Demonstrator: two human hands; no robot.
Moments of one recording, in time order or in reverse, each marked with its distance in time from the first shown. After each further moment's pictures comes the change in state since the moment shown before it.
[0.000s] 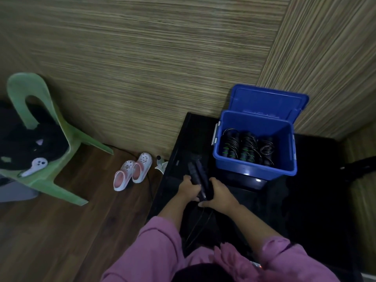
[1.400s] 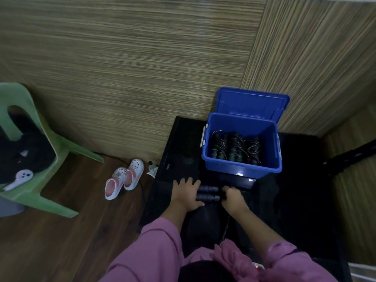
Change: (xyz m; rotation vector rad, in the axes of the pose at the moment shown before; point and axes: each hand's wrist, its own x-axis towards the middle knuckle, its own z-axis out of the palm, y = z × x) left_hand -0.009 0.001 0.011 1.483 0.085 0.544; right_hand -0.014 0.050 -0.021 -0.155 0.158 0.220
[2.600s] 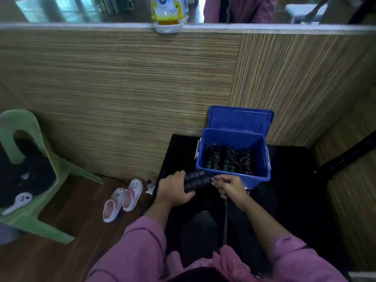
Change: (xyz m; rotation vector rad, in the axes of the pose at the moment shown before) left_hand -0.011 -0.026 -0.059 -0.128 0.373 -0.064; right_hand -0.007 -0.031 -0.067 1.040 0.000 -0.162
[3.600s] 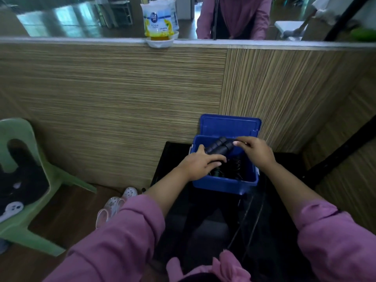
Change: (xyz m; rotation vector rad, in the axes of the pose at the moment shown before) left_hand 0.054 0.084 -0.087 -0.207 -0.085 0.398; right_hand 0.007 -0.126 -0.090 -0.915 0.356 -0.403
